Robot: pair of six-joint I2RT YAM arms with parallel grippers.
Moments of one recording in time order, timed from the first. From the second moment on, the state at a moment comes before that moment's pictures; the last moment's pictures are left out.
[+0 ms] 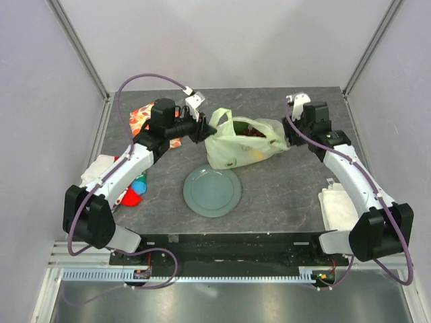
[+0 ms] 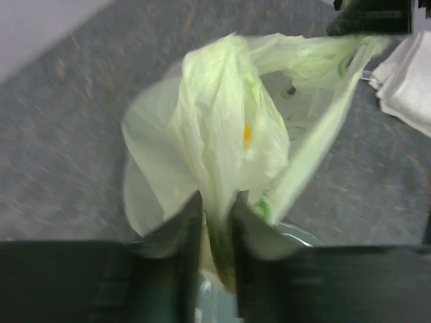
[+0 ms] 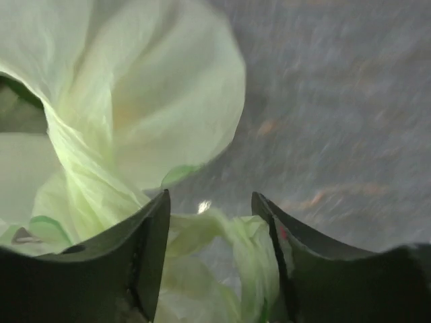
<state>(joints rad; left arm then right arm) -0.42 1.44 1.17 0.01 0.57 0.11 0.21 1.34 1.19 -0.44 0.04 -0.11</state>
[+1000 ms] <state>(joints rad) -0.46 1.32 1.37 -0.42 0.54 0.04 0.28 1.65 1.61 -0.83 -0.45 -0.19</state>
